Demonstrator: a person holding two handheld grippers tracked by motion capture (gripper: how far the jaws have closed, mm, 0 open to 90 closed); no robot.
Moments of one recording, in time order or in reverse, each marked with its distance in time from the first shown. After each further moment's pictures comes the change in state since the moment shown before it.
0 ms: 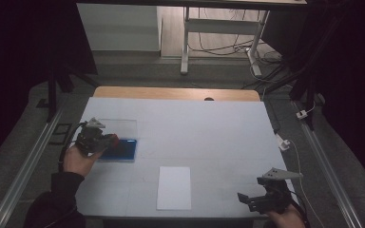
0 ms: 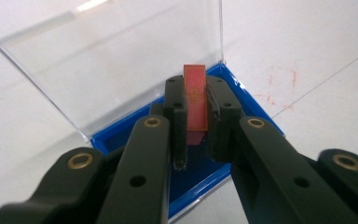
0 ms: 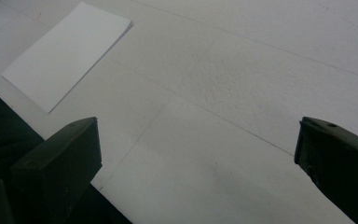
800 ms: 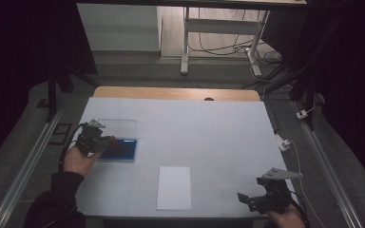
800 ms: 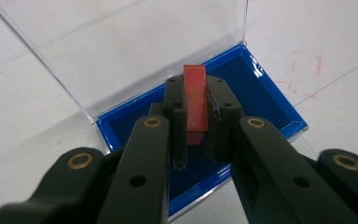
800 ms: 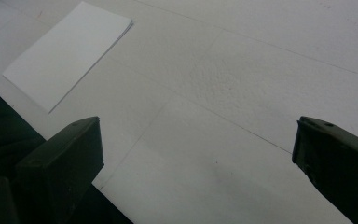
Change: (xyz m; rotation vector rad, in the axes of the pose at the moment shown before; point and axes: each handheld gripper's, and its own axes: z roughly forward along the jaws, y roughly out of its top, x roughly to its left) left arm 0.008 -0.005 0.017 0.091 0.014 -0.047; right arm 0.000 0.000 0.000 0.001 0.004 0.000
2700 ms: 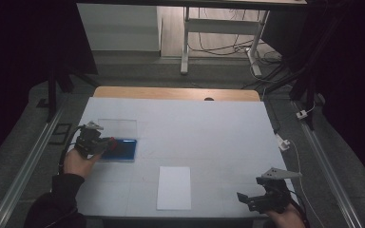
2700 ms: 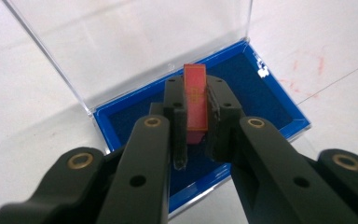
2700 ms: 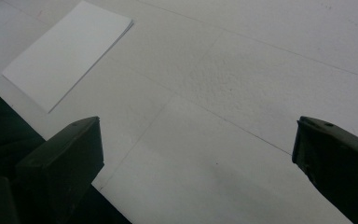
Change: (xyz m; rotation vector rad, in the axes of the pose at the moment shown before) left arm 0.003 -0.010 -0.003 -0.051 -0.017 -0.036; right arm 0.000 0.001 0.001 0.006 0.000 -0.007
